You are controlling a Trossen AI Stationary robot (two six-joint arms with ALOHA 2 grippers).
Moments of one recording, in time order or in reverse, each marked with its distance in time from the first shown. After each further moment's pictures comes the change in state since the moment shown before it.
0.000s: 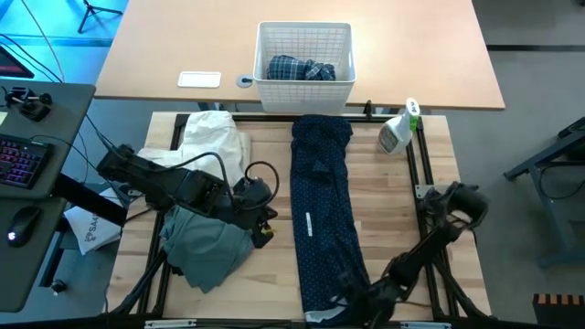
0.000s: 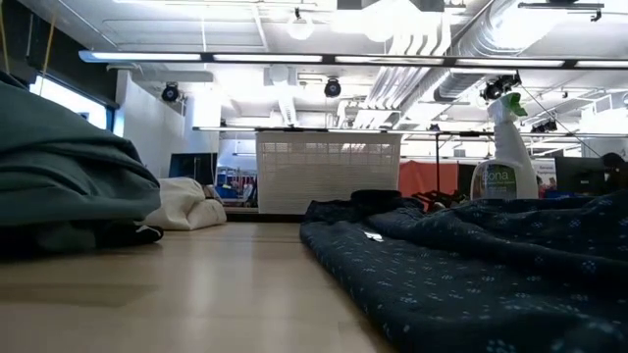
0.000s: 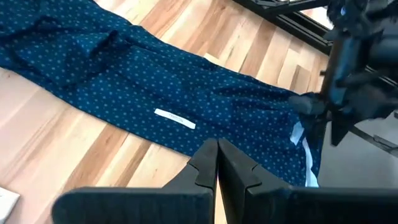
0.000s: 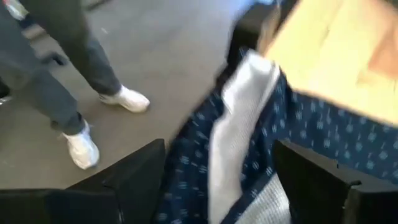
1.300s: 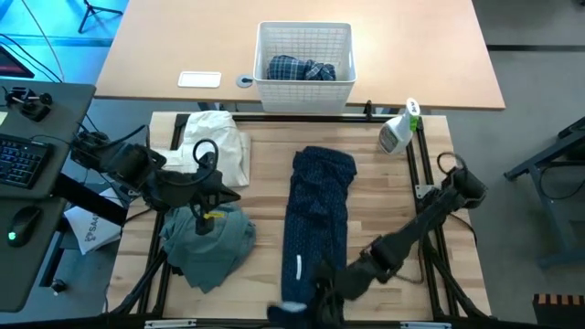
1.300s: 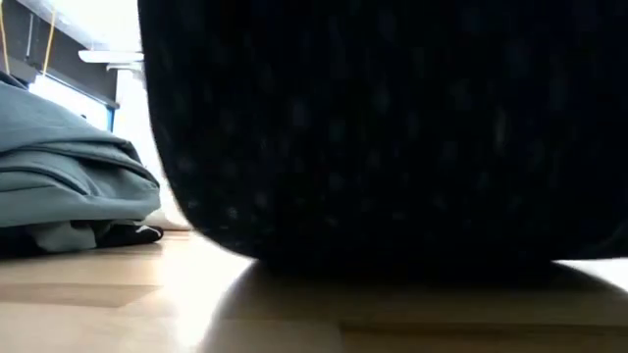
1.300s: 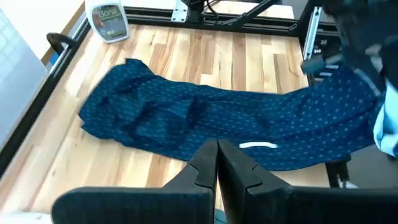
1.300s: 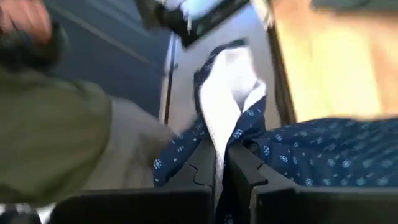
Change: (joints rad) left arm -0.086 -0.295 0.000 -0.157 -0.062 0.396; right arm -0.241 -0.082 0.567 -0.466 -0.244 0.791
